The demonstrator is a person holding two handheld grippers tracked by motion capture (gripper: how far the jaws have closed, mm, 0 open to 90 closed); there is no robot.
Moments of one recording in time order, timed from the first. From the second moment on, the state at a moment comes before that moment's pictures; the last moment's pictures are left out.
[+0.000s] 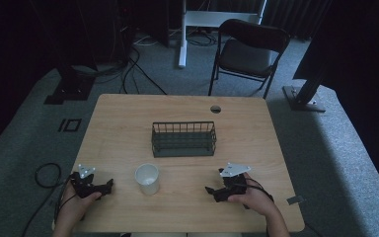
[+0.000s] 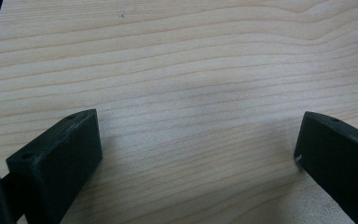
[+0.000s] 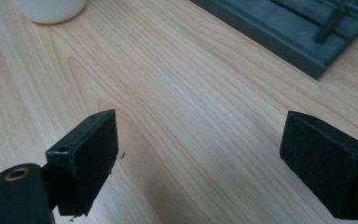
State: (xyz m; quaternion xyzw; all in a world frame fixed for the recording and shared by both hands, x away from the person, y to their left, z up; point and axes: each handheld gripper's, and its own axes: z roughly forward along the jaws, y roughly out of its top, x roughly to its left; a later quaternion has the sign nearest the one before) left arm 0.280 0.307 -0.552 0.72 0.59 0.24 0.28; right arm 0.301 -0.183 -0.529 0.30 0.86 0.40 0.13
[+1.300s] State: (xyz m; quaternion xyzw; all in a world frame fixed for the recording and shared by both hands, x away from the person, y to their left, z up) left arm 0.281 0.307 -0.552 0.72 0.59 0.24 0.28; right arm 0.299 -0.084 -0.517 0.20 0.87 0.44 0.09
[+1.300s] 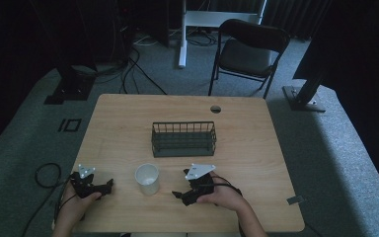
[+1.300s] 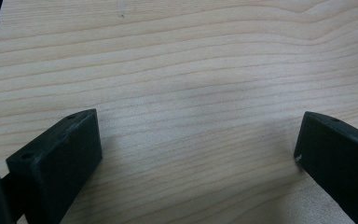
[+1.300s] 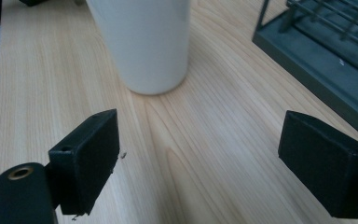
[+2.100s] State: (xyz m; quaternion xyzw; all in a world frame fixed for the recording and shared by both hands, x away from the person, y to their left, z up) left arm 0.281 0.307 -0.552 0.72 0.59 0.24 0.28; right arm 0.301 -0.036 -0.513 0.16 0.87 0.46 0.08
